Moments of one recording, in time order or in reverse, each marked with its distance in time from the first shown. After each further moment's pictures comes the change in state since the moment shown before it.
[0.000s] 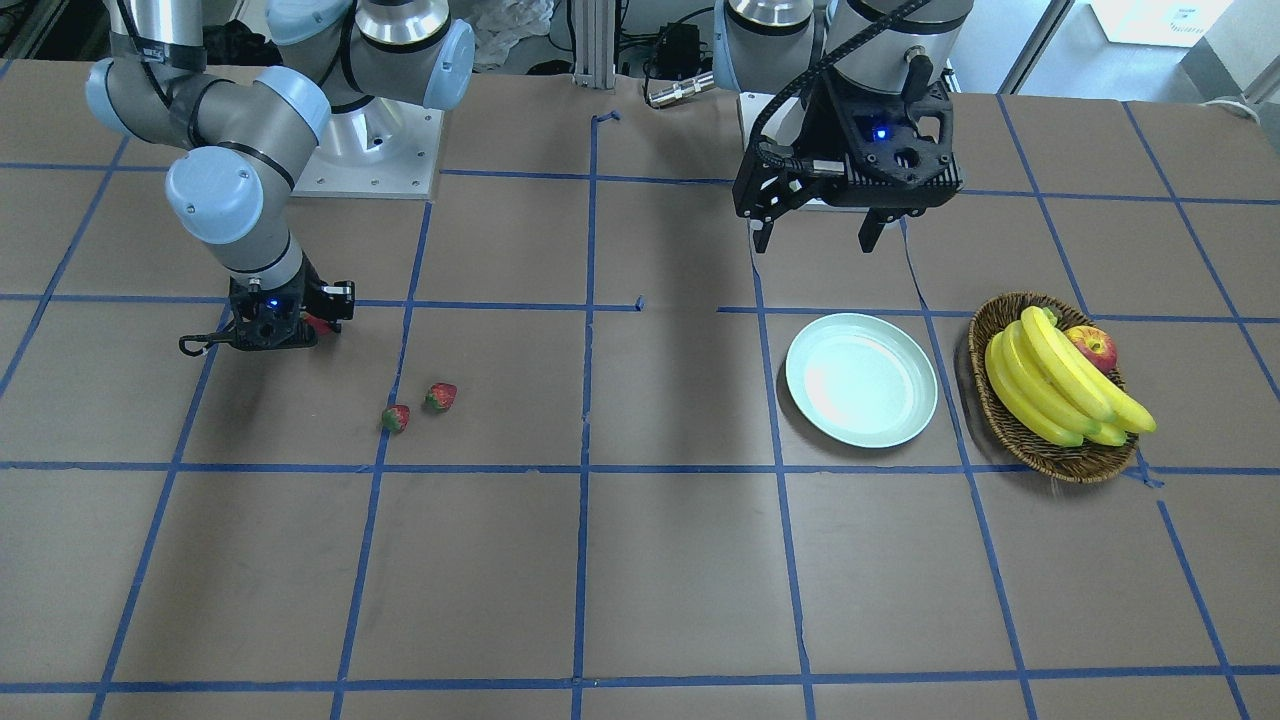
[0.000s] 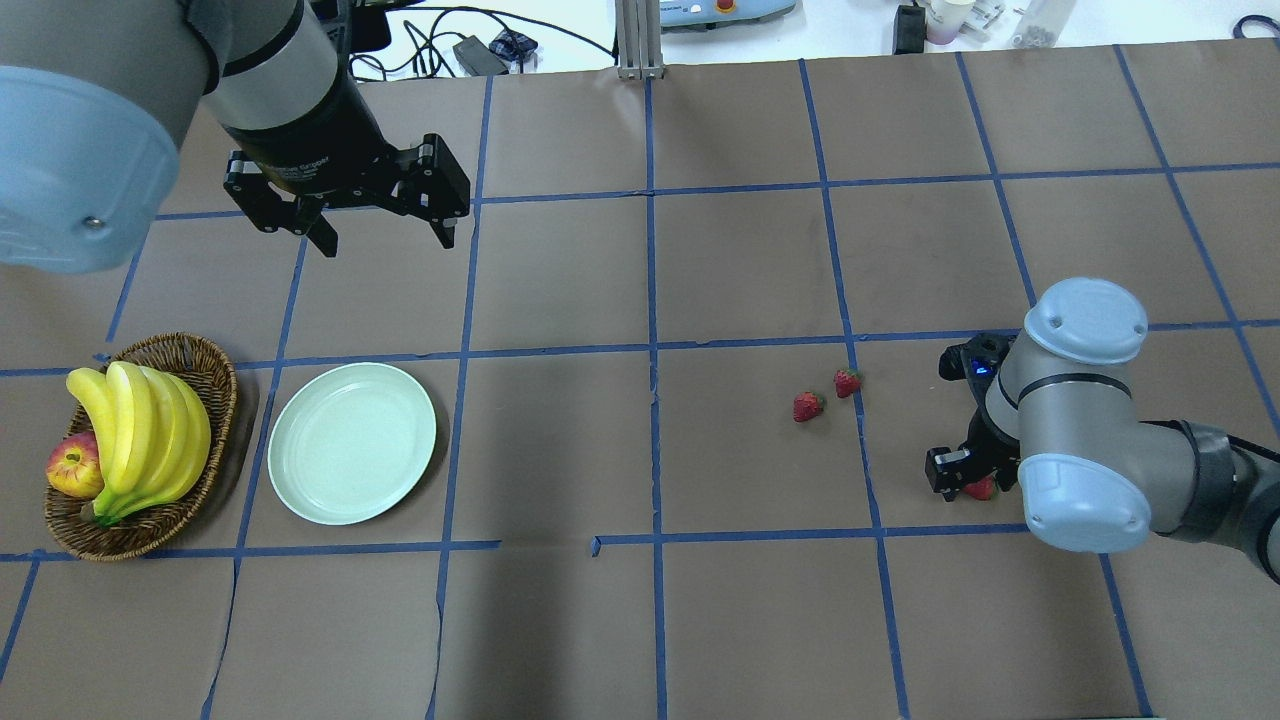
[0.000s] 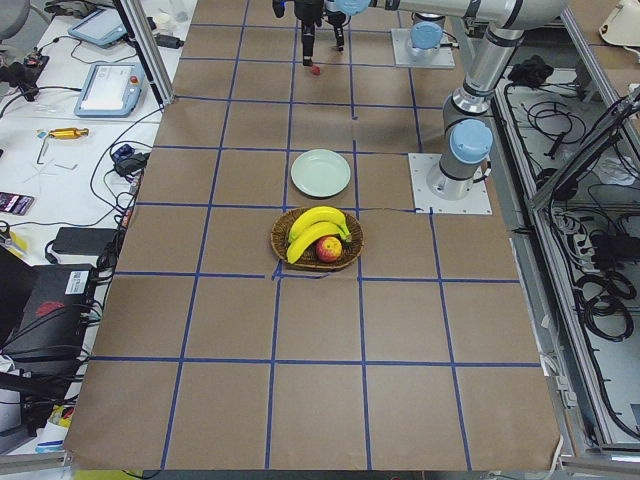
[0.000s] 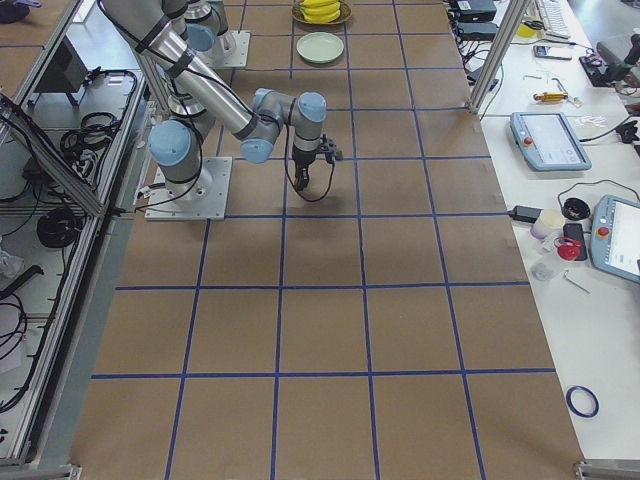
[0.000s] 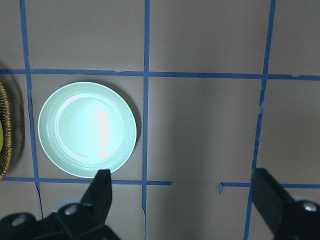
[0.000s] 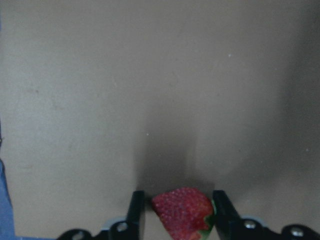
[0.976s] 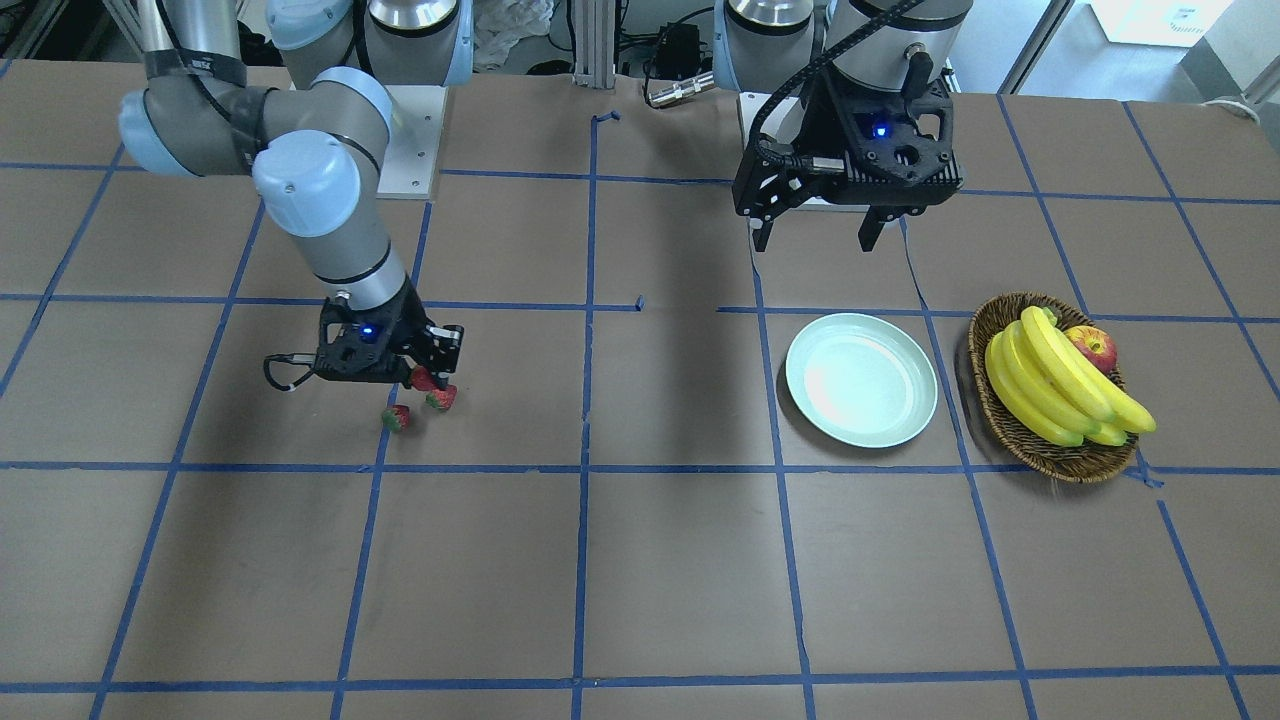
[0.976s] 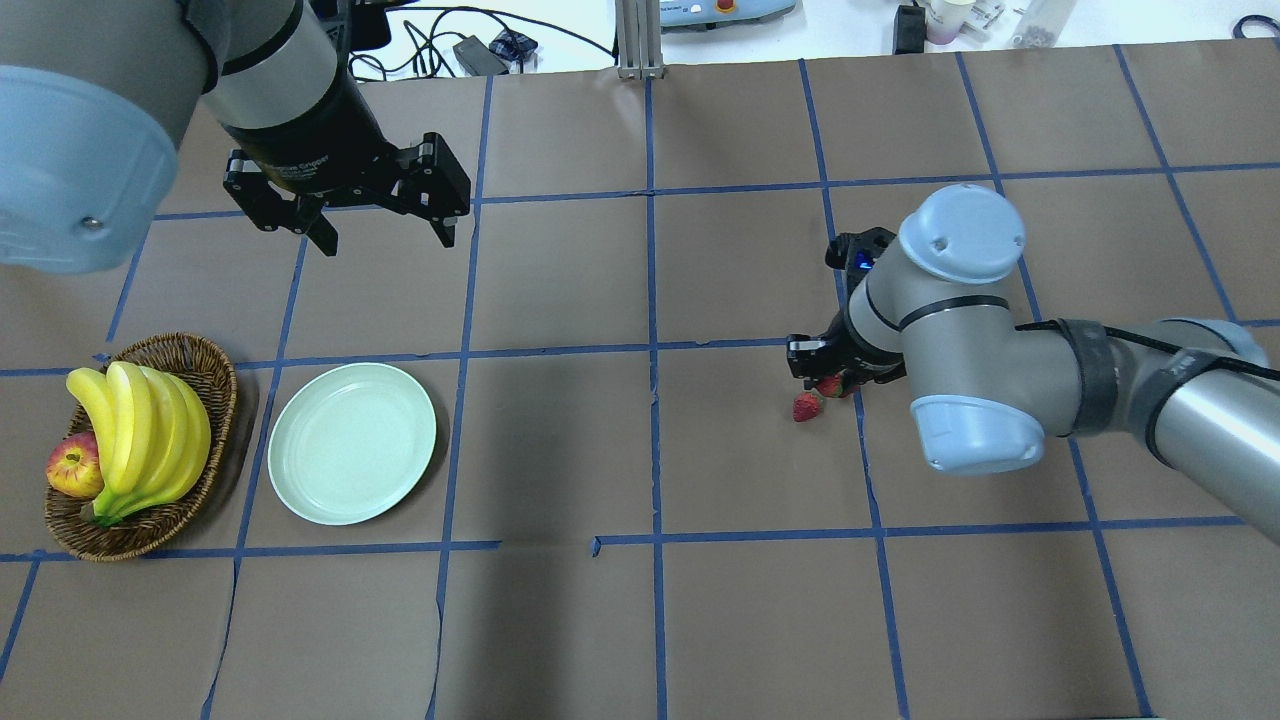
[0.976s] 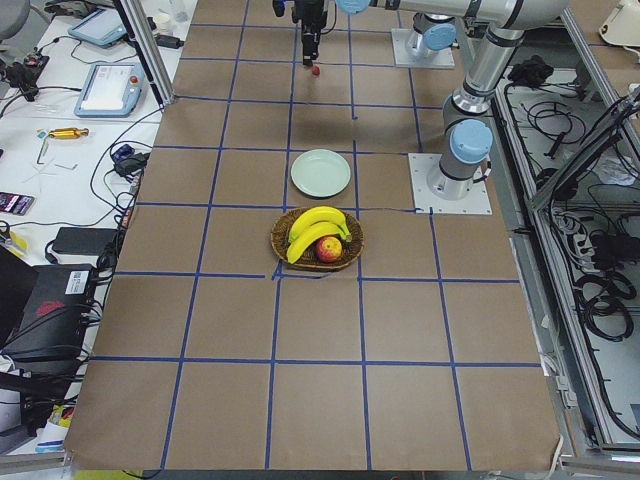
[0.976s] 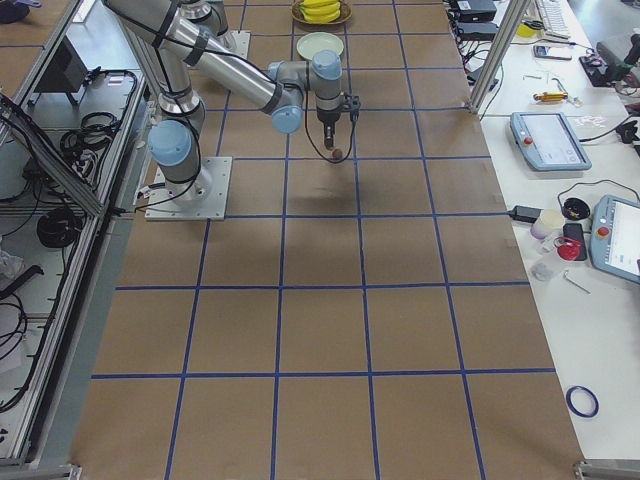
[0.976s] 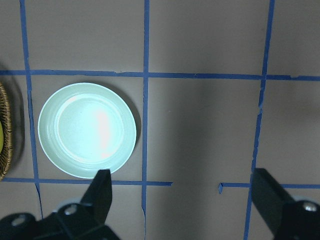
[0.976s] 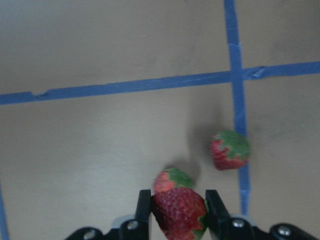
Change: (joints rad) left arm -0.001 0.001 0.001 0.001 0.000 0.001; right arm 0.343 0.090 -0.253 -0.053 0.204 0.569
